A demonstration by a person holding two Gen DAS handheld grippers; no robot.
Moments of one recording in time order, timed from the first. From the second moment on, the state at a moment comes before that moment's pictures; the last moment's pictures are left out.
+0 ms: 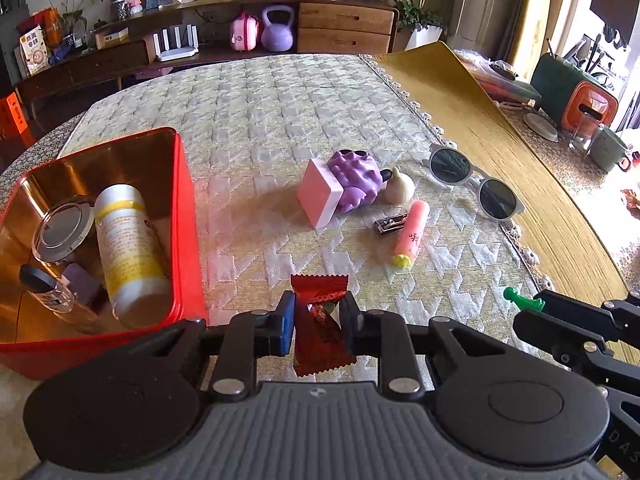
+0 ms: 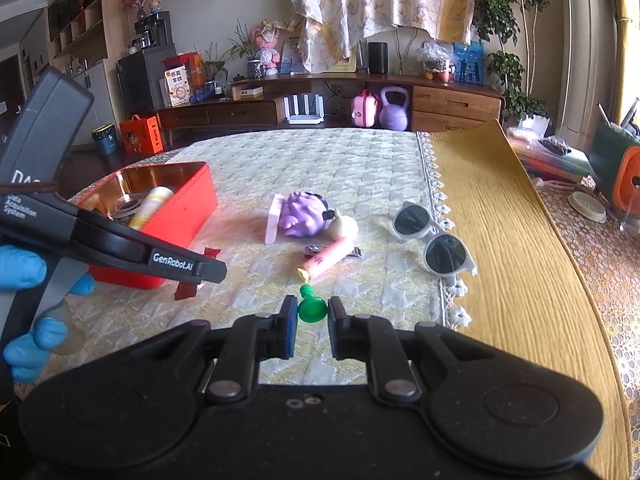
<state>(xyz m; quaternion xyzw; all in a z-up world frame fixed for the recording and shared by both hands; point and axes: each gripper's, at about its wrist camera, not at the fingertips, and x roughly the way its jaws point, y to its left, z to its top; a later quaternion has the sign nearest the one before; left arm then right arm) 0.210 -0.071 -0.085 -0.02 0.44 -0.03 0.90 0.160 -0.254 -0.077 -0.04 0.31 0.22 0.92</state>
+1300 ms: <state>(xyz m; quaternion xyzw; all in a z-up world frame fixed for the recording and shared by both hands) 0.219 0.116 -0.041 -0.04 0.39 0.06 0.92 0.191 -0.075 -0.047 -0.08 0.32 0.34 0.88</state>
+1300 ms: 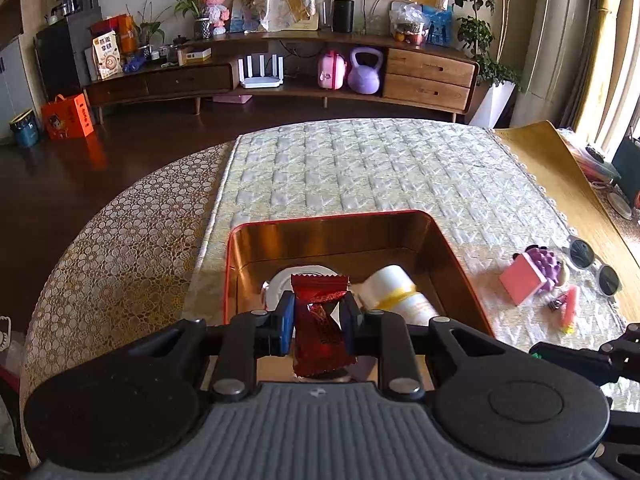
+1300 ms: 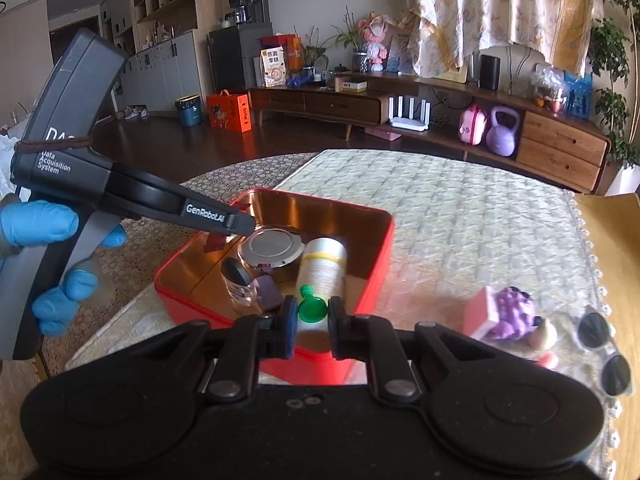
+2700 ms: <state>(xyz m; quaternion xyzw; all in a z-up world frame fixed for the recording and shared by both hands) 0.260 0.134 -0.076 -0.05 0.42 0.07 0.90 0.192 -0.025 -0.070 -0.11 0.35 0.36 0.86</state>
